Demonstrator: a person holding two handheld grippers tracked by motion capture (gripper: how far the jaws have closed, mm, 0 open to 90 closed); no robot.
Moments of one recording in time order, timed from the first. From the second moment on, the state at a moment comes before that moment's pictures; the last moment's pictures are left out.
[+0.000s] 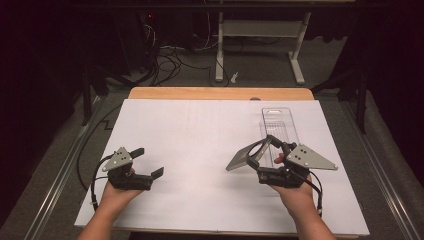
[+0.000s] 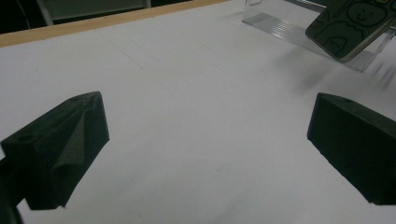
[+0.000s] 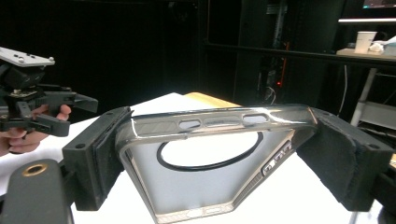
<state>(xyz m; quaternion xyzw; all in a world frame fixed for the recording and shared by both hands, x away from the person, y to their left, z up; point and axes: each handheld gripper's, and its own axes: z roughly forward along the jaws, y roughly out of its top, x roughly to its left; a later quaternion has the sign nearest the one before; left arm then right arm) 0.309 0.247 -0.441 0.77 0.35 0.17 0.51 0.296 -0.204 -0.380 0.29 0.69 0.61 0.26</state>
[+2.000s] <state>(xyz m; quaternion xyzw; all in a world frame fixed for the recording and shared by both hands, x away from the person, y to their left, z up) 0.309 0.251 -0.441 0.76 0.35 0.18 0.52 0.282 -0.263 -0.341 0.32 0.61 0.63 0.36</state>
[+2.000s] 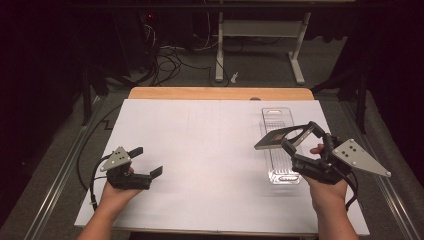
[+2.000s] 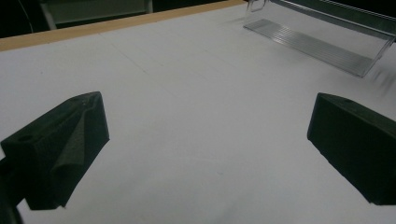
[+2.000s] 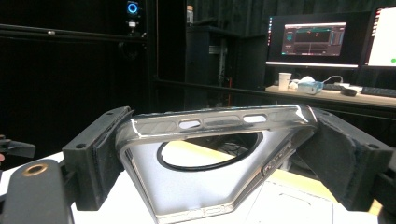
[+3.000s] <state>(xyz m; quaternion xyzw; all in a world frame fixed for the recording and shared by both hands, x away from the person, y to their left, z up) 0.310 0.250 -0.441 0.77 0.35 0.17 0.51 0.283 -0.299 -0.342 0.37 0.58 0.60 0.41</state>
